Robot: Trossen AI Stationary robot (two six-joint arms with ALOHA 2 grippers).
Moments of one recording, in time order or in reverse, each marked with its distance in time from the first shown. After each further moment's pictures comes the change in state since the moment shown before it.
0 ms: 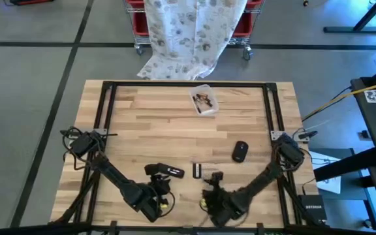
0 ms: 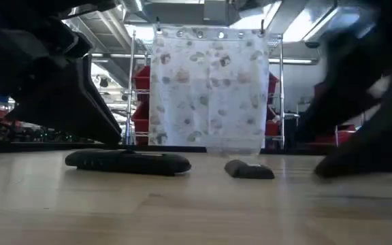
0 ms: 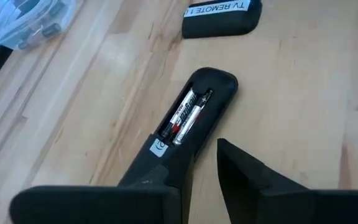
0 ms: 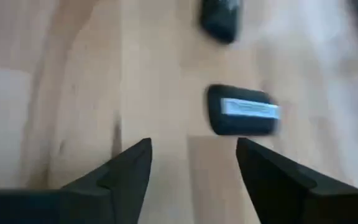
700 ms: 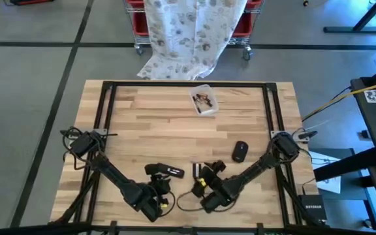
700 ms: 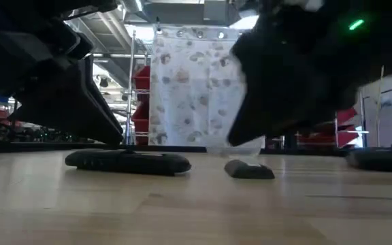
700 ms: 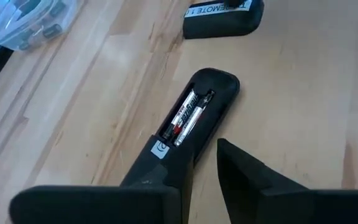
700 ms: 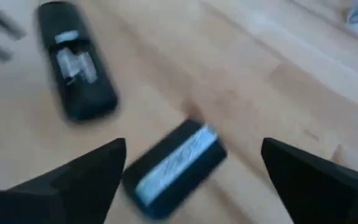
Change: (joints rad) left arm 0.003 0.000 0.000 0.001 0.000 0.006; right arm -0.214 0.039 -0.013 0.052 -0.003 0.550
